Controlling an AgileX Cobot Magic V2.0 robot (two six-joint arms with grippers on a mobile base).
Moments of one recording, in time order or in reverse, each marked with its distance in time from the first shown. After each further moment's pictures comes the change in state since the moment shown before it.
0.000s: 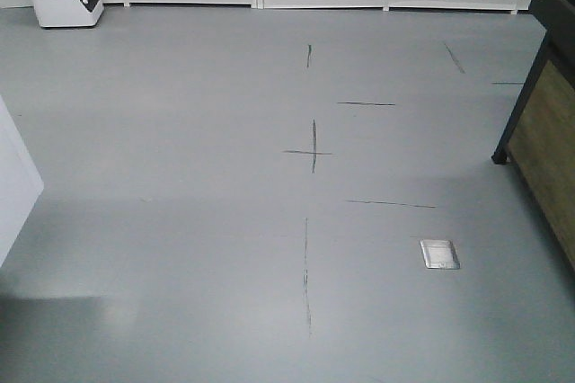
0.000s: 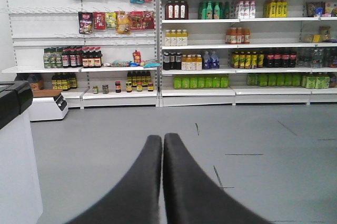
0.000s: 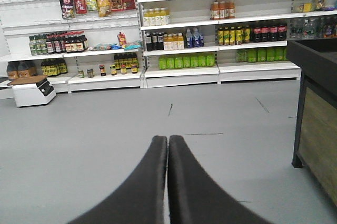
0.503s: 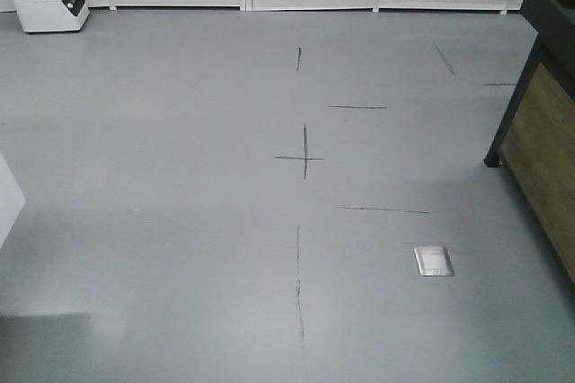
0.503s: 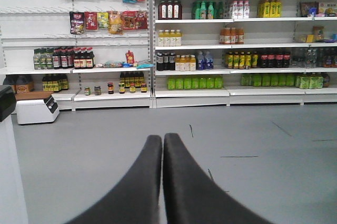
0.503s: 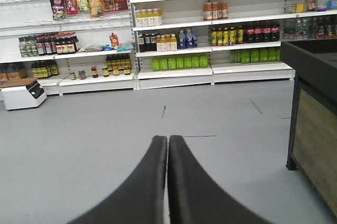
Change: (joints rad) left arm 0.000 0.000 0.000 0.000 0.000 0.000; right arm 0.000 0.000 0.000 0.000 0.000 0.000
